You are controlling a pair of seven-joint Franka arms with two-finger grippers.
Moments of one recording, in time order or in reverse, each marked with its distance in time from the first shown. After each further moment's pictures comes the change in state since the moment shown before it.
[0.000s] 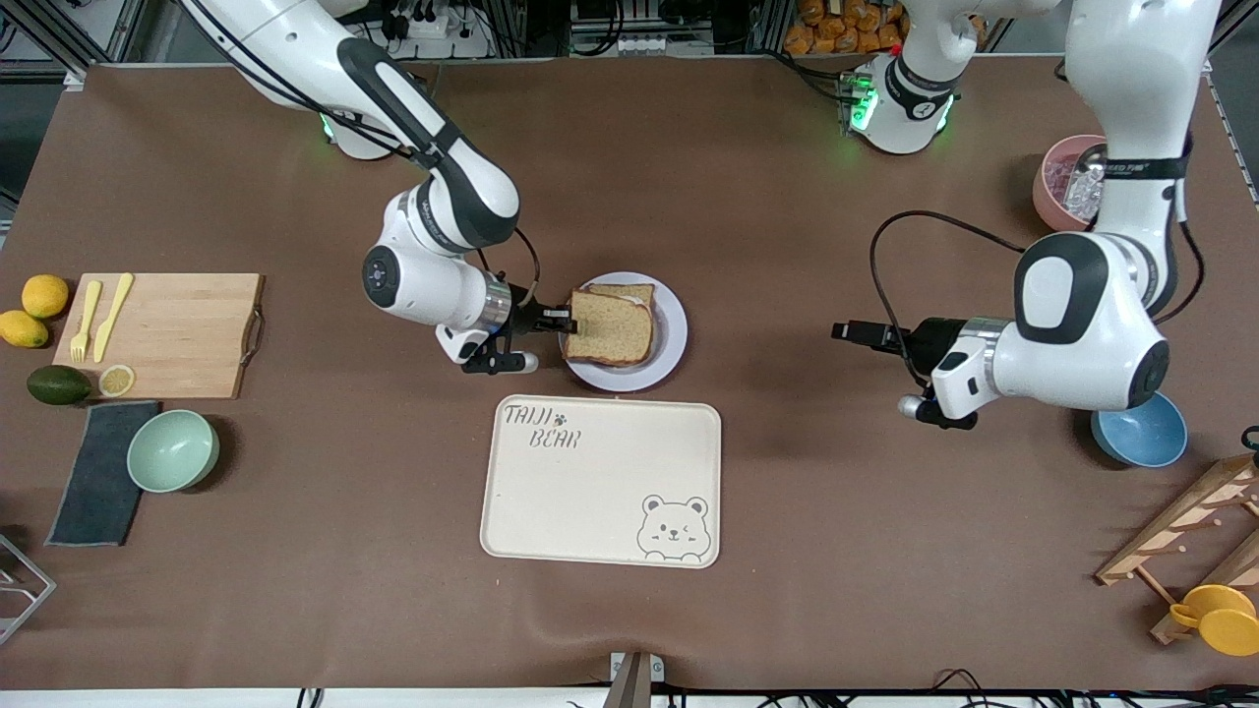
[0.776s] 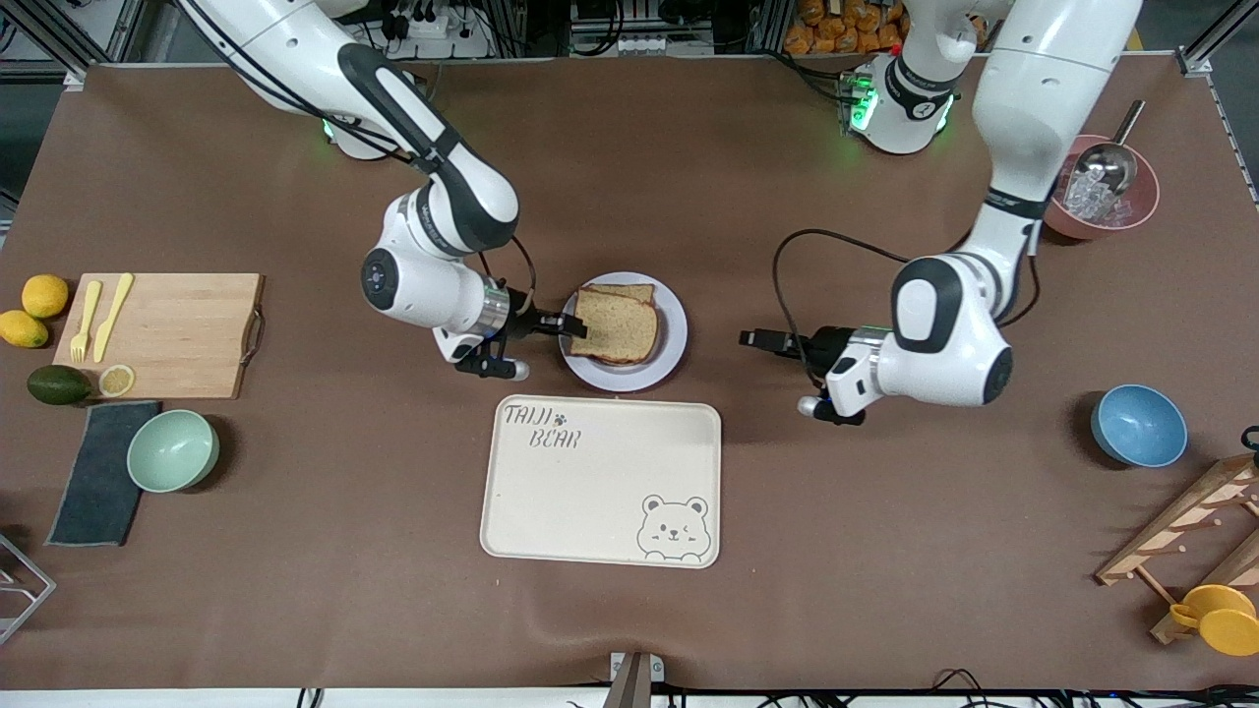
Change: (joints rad) left arm -0.095 0.105 -0.128 -0.118 -0.250 0.319 0.033; right arm -0.034 0.000 -0.014 0.005 0.000 0.009 0.117
